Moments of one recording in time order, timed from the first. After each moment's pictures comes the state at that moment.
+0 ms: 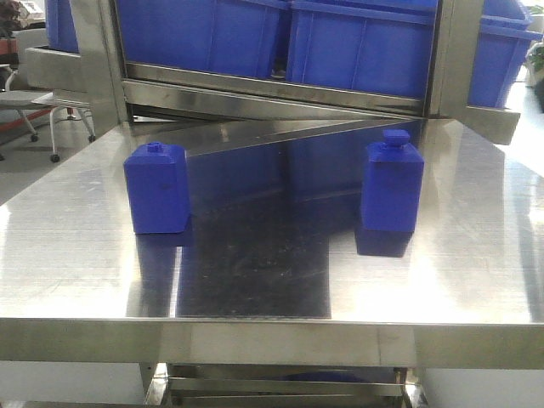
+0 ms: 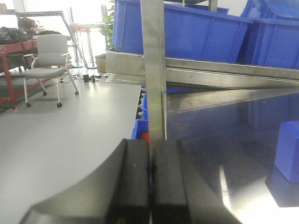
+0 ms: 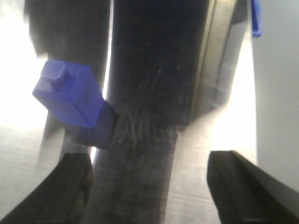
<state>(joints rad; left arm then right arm) -0.01 -0.01 0.01 -0.06 0.05 0.08 0.30 1.02 -0.70 -0.17 0.48 0.34</state>
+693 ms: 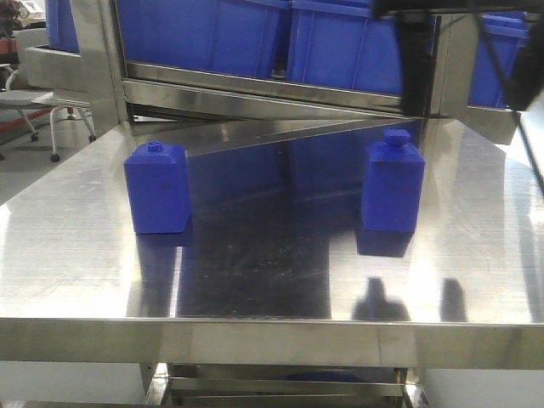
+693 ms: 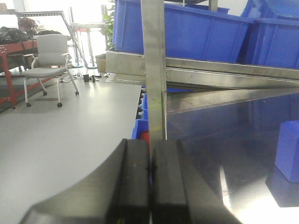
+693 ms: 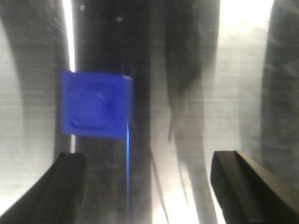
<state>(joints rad) -0.01 -0.01 0.01 -0.06 0.05 0.08 0.43 1.67 -1.50 -0.11 1.17 0.54</state>
